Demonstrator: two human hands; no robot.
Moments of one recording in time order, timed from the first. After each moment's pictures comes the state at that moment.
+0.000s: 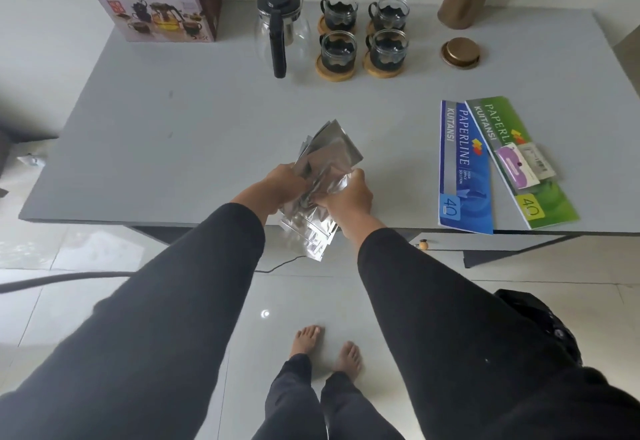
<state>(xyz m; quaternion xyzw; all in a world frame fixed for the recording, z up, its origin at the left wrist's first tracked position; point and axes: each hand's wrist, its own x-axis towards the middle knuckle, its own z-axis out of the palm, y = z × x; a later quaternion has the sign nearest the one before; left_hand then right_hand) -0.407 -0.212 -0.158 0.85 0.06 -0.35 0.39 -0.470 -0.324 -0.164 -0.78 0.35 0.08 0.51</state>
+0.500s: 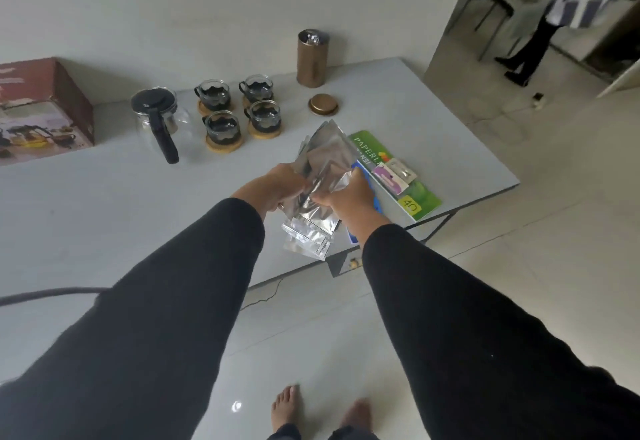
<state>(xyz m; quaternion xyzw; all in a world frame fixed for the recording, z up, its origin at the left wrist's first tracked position) -0.402 -0.349 -0.065 0.85 -0.16 -0.37 0.33 -0.506 -0.433 -0.070 -0.74 0.45 -0.06 0.50</state>
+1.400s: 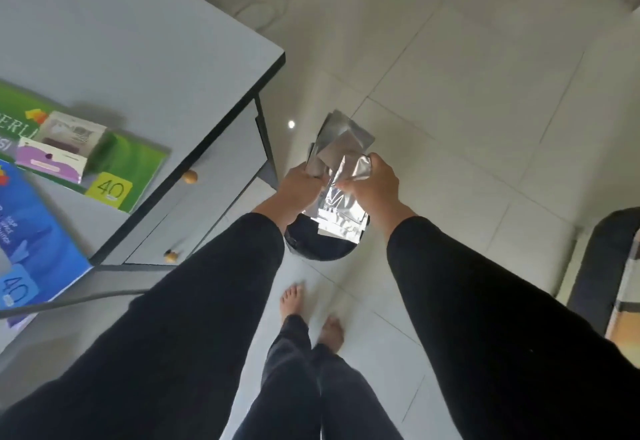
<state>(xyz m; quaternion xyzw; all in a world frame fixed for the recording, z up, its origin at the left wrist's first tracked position) -0.713 -0.700 -0.256 0.75 -0.30 -0.51 0.28 -0.841 -0.740 -0.234 -0.57 0.67 -0.10 0.47</state>
